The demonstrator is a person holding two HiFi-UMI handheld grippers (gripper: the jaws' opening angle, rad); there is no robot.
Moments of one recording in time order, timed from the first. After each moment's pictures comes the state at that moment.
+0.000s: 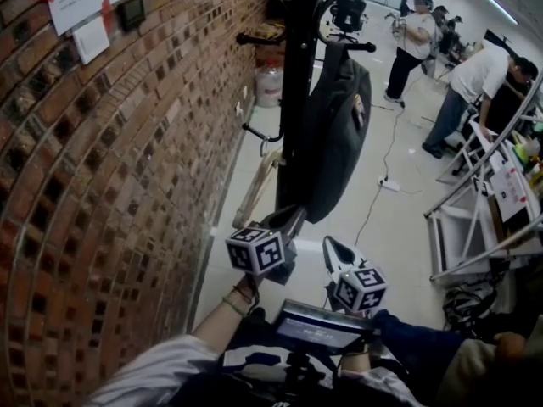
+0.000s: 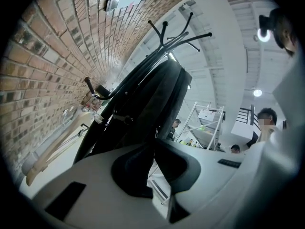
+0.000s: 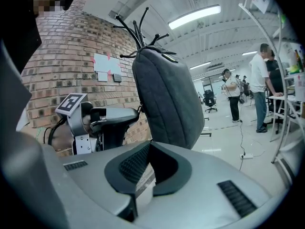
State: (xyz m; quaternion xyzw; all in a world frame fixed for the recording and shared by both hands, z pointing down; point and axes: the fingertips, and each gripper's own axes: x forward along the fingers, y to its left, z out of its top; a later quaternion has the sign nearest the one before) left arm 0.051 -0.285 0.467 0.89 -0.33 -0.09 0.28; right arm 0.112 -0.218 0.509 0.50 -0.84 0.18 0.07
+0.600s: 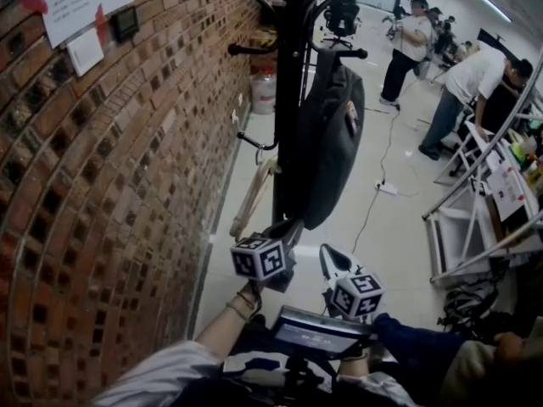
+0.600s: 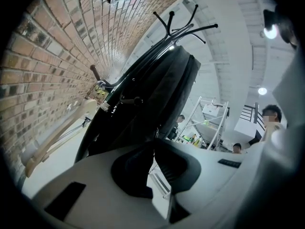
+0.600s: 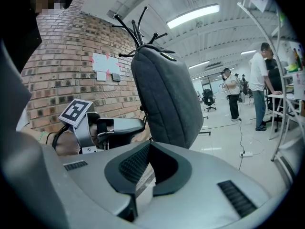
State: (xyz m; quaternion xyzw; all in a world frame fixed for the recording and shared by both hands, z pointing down) left arm 0.058 -0.291 0.504 0.89 -0.35 -0.05 0.30; right arm 0.115 -0.218 0.516 0.51 -0.84 0.18 0.07
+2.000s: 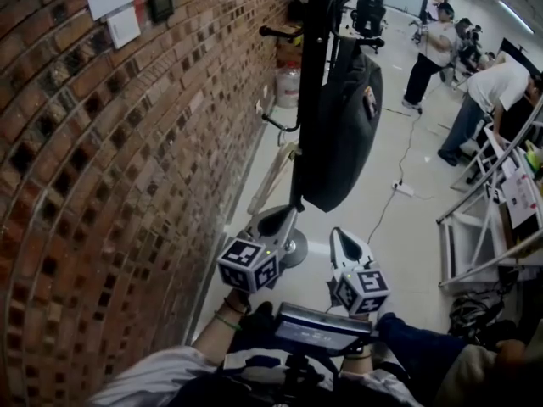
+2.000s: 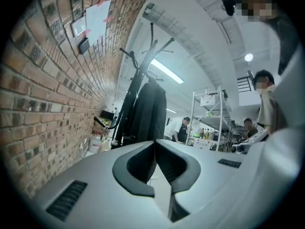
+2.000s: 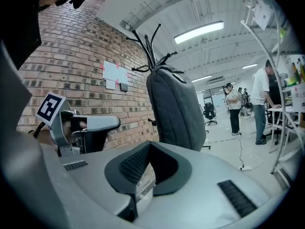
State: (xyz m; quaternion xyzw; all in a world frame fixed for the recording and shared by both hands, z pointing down) left arm -0.003 -0.216 0.429 0.90 -0.42 -0.05 0.12; right arm 0.096 -0.185 0.469 0.52 -0.84 0.11 0.03
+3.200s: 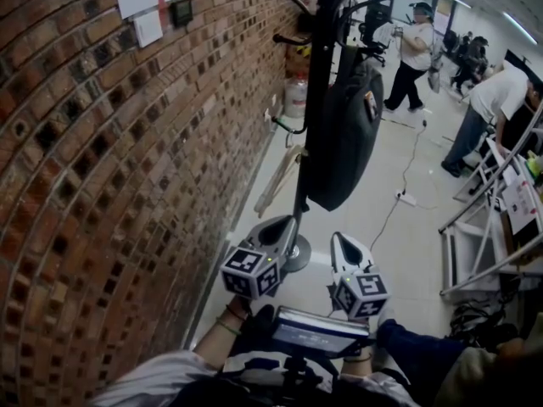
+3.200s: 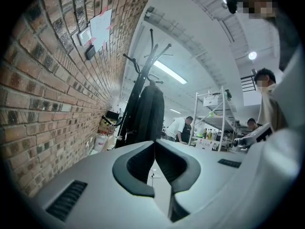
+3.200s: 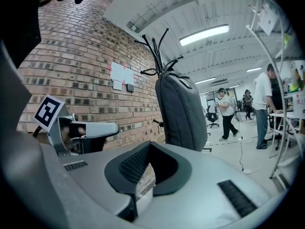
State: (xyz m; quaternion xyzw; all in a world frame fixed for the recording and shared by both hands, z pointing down) left arm -0.020 -0.174 0.449 0.88 -0.46 -0.03 0.13; right arm 0.083 -0.148 0.458 0.51 -0.85 0.09 0.04
